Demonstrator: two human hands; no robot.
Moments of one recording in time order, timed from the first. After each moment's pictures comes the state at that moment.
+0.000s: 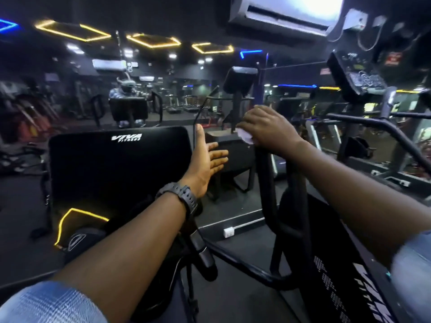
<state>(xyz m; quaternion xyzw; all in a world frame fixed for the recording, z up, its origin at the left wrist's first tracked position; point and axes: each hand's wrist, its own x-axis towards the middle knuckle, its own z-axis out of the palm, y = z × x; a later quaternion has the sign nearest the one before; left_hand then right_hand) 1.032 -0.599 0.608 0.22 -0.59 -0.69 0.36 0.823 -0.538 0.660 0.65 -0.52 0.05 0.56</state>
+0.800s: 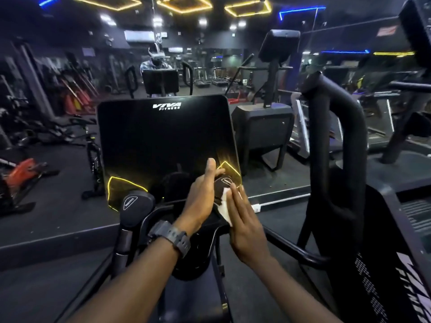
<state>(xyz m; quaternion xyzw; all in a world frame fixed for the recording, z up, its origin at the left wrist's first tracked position) 1.141 -0.608 0.493 0.31 -0.69 -0.55 0.35 1.029 -0.534 0.392 0.64 -0.62 0.39 0.21</state>
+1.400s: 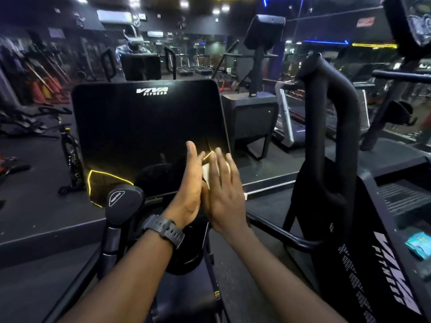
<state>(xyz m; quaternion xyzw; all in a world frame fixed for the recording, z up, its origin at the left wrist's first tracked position) 1.143 -0.620 0.493 0.23 -0.59 -0.71 0.32 1.059 -0.575 0.434 0.55 -0.70 0.38 0.25</state>
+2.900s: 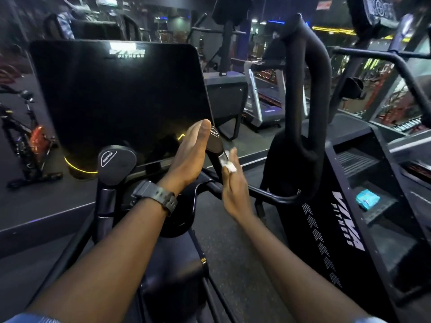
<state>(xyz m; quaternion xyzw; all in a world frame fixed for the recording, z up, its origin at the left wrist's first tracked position) 1.162 -0.603 0.479 0.21 -0.78 -0.50 0.32 1.058 -0.526 0.371 0.43 -0.72 0.55 0.01</state>
